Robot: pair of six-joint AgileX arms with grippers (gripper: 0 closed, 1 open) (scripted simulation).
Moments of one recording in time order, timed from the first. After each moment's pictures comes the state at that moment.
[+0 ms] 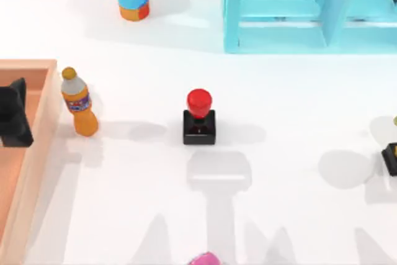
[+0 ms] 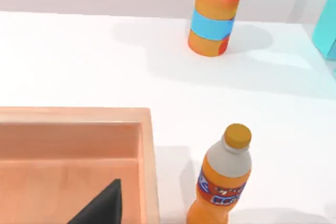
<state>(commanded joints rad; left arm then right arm) -0.16 0.57 0.58 -0.38 0.00 -0.11 0.00 0.00 0.00 0.00 0.00 0.00</state>
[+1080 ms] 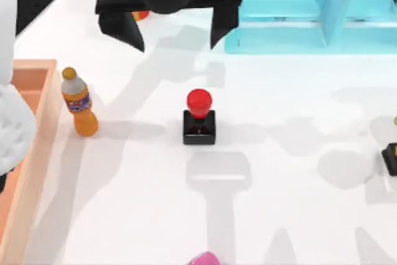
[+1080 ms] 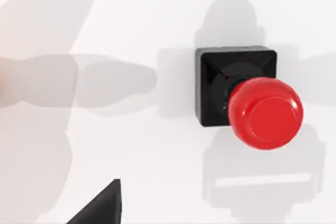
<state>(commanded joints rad) -0.57 2.24 2.35 -1.52 0.01 -0.52 0.00 0.00 0.00 0.00 0.00 0.00</state>
